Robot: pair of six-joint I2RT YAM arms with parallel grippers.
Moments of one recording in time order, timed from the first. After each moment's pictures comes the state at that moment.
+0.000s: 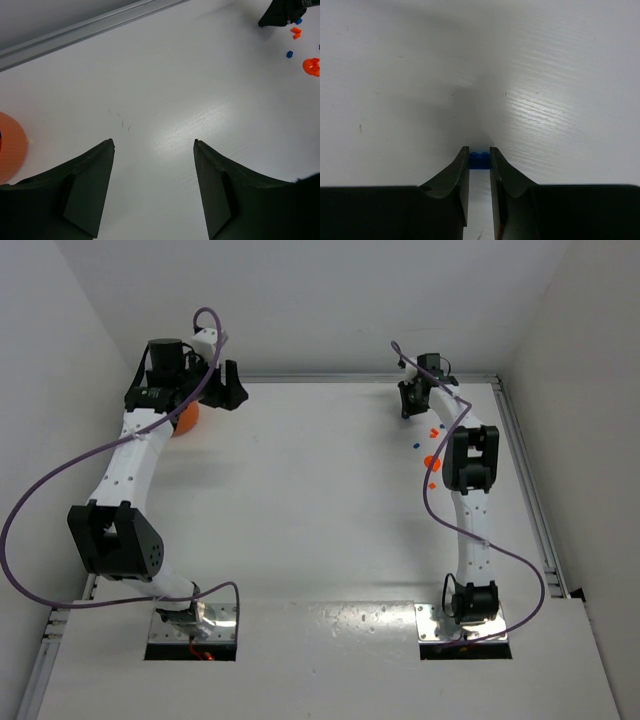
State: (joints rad) left arm -0.02 1.57 1.56 -0.49 0.47 0.10; right arm 0.04 2.62 2.27 -0.60 -0.11 -0.19
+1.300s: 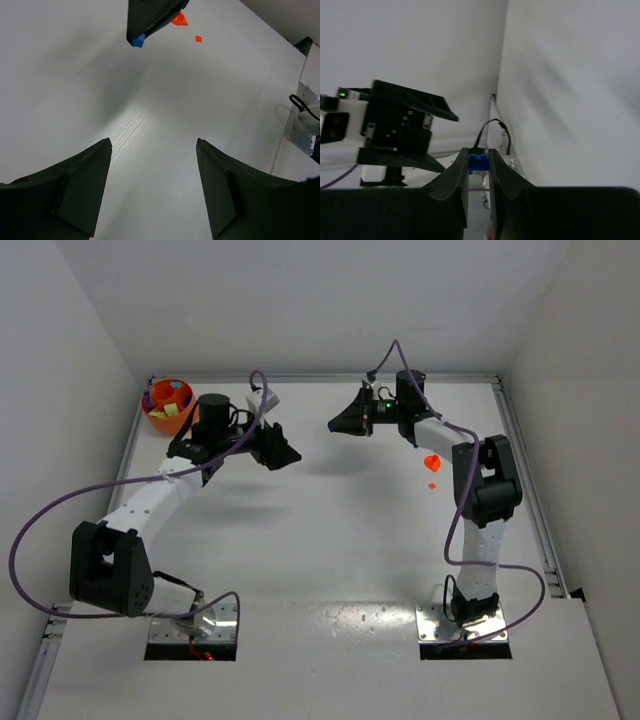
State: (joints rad) left arm -0.25 1.37 1.04 -0.12 0.78 0.02; right arm 0.22 2.06 1.39 0.23 -1.11 1.04
